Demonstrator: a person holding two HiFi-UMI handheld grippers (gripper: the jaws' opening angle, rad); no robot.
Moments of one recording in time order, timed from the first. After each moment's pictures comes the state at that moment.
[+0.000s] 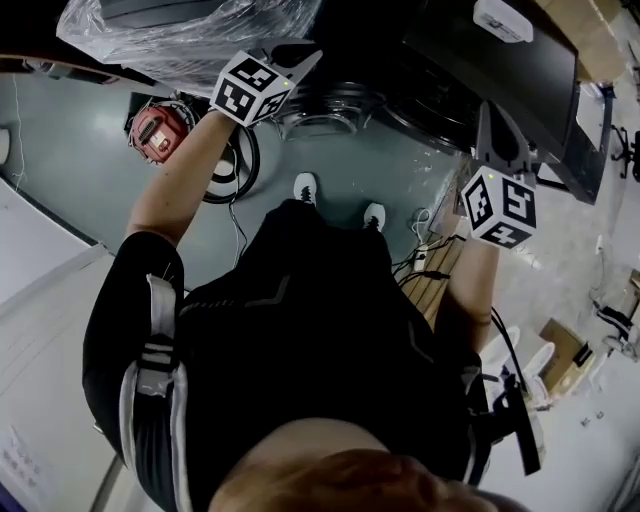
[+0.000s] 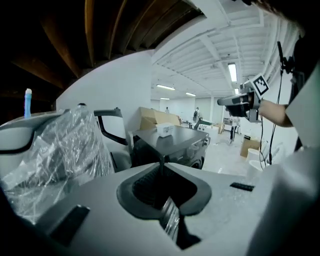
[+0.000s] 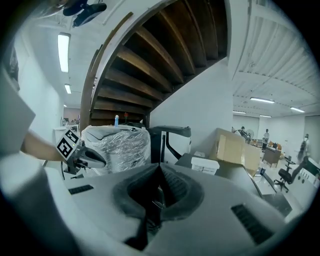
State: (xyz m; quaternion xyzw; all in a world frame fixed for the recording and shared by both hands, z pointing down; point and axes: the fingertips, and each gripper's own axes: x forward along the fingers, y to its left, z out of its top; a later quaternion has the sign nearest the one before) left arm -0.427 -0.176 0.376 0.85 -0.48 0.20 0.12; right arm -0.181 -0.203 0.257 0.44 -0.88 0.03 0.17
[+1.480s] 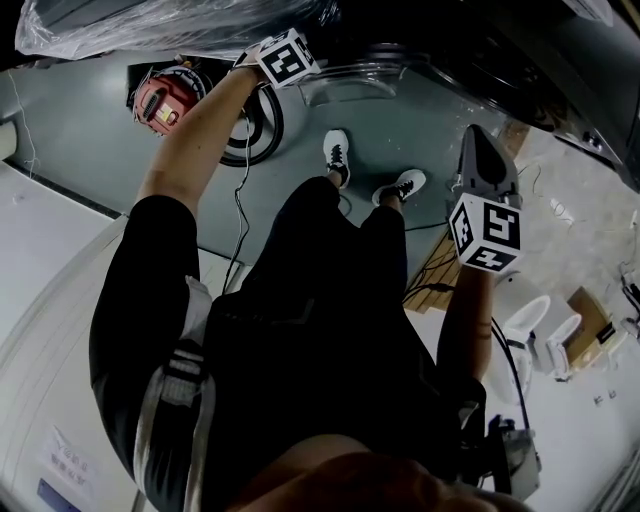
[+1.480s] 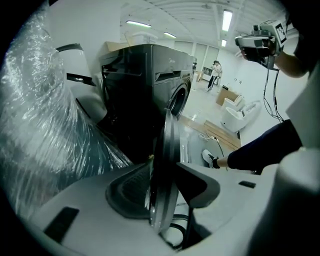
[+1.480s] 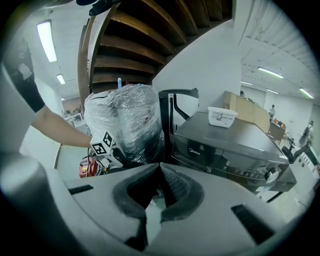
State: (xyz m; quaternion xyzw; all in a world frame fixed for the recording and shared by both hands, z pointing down) left arm -0.472 -0.154 0.671 0.80 -0.28 0.49 0.21; right arm -0.220 -0.146 0.444 0.40 -0.85 0.14 0.30
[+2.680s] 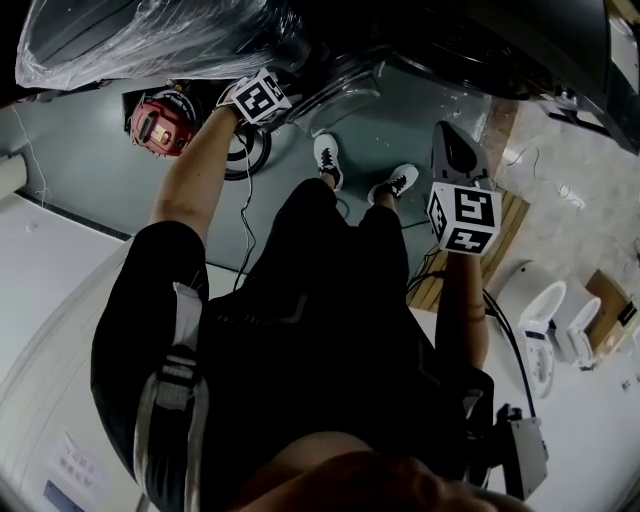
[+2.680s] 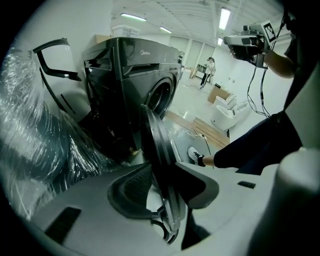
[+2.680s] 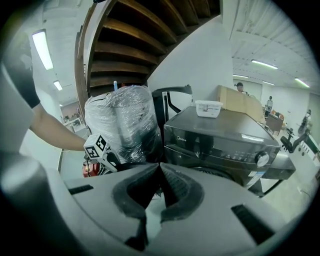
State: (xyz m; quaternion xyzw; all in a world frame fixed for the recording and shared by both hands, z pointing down) left arm -0.406 -0.087 0.678 0.80 -0.23 0.50 0.24; right arm -0.149 -0.118 0.456 0.41 -0.85 0.18 0.29
